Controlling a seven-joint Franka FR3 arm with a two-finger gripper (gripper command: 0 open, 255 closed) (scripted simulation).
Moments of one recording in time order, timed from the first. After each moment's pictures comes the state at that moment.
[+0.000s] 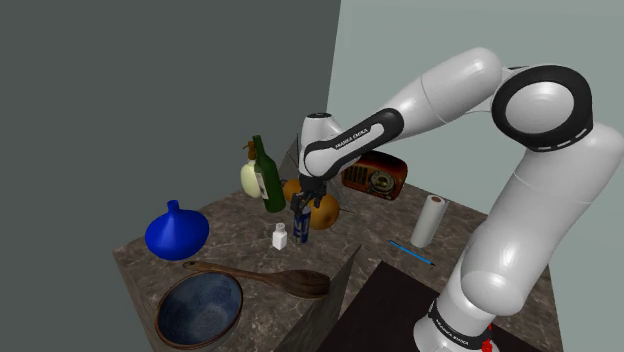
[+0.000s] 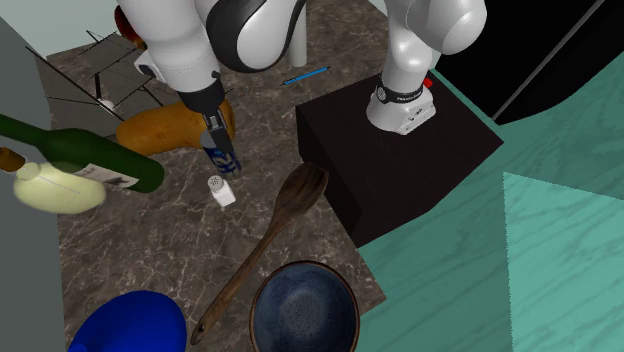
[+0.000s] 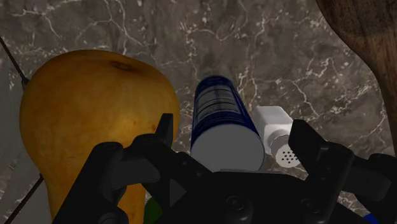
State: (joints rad) arm -0.02 -0.02 0.03 -2.36 -0.01 2.34 0.06
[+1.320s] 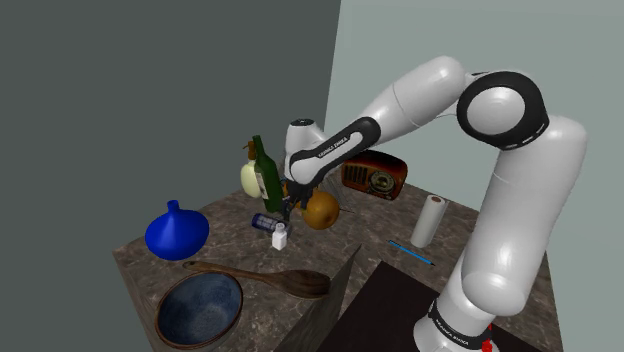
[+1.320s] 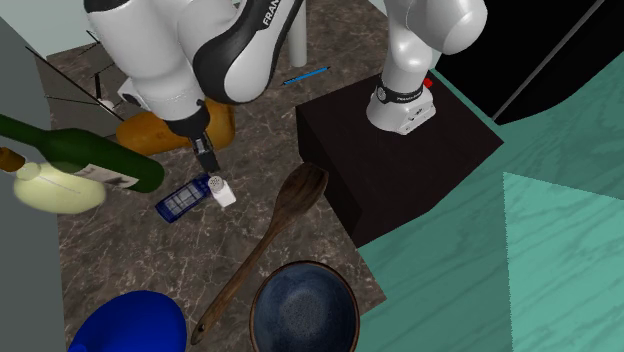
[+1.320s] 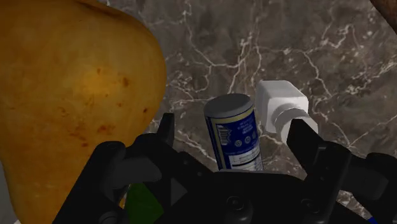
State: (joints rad) arm 0.00 0.13 0.04 -2.24 -0.07 2.39 0.09
